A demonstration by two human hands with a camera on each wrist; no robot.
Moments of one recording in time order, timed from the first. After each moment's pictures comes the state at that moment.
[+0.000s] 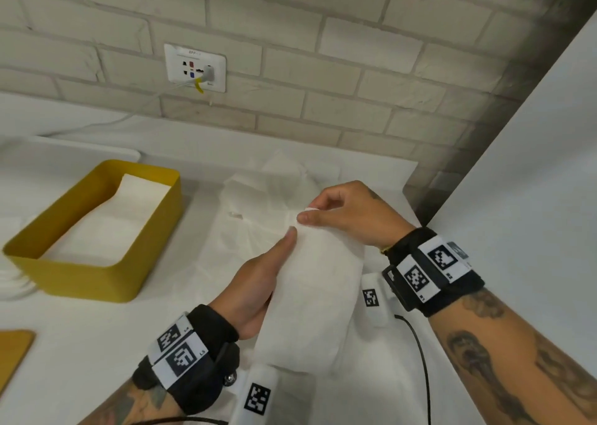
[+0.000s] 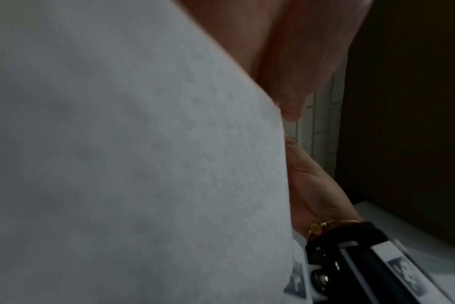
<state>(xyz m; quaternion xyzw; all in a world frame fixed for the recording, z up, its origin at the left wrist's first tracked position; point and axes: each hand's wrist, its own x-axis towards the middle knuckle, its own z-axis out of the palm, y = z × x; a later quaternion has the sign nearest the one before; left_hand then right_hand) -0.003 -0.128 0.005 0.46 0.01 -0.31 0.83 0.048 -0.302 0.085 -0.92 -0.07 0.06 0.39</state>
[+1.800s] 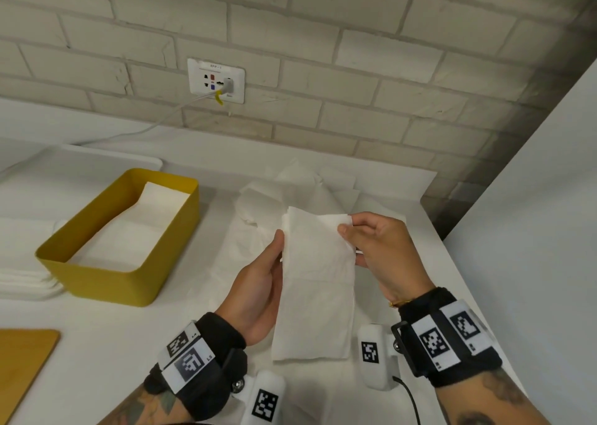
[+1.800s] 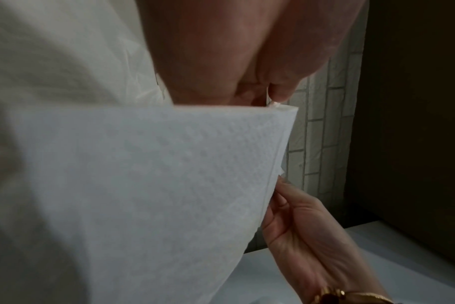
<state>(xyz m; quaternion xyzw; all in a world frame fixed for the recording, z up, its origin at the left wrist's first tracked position) 0.001 -0.120 0.006 0.45 0.01 -0.24 0.86 0.026 -0.307 0.041 -0.79 0.06 -0.04 0.61</state>
